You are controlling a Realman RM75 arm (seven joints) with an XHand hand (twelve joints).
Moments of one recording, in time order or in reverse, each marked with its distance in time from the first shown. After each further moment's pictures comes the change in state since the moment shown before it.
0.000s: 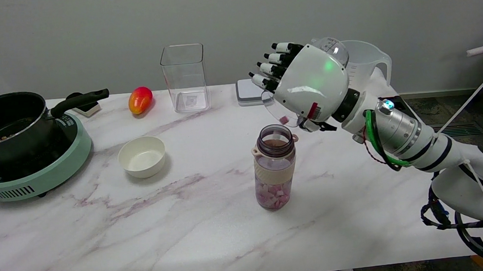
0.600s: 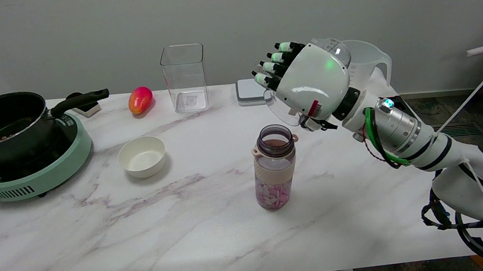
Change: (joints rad) arm -0.001 -0.001 0.003 -0.003 0.002 -0.026 0.008
